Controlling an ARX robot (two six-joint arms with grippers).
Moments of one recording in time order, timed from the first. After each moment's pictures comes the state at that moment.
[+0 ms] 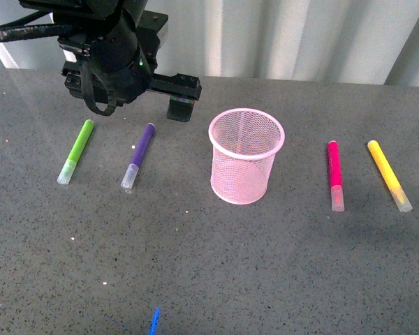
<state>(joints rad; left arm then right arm) -0.30 2.25 1.51 -0.20 -0.17 -0.02 0.00 0.00 0.02 0.00 0.00 0.00</state>
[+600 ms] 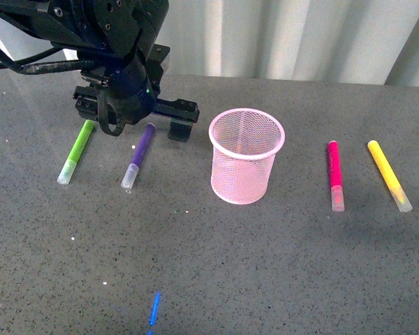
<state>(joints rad) -0.29 2.38 1.60 -0.22 -0.19 -0.02 0.00 0.00 0.02 0.00 0.00 0.00</state>
